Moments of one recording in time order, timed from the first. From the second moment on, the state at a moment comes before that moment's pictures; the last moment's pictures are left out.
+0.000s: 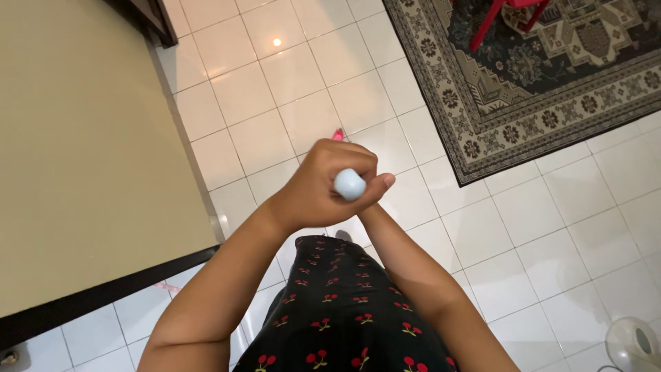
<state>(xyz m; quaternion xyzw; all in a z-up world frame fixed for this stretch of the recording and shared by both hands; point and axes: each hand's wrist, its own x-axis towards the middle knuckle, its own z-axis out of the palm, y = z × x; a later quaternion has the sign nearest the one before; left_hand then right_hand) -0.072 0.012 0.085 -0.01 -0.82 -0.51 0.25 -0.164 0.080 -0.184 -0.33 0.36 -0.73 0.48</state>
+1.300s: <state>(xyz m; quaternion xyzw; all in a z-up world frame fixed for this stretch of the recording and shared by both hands) -0.058 -0.071 -0.002 0.14 -0.72 -0.62 0.28 -0.238 -0.030 -0.277 -0.54 0.63 -0.47 0.30</state>
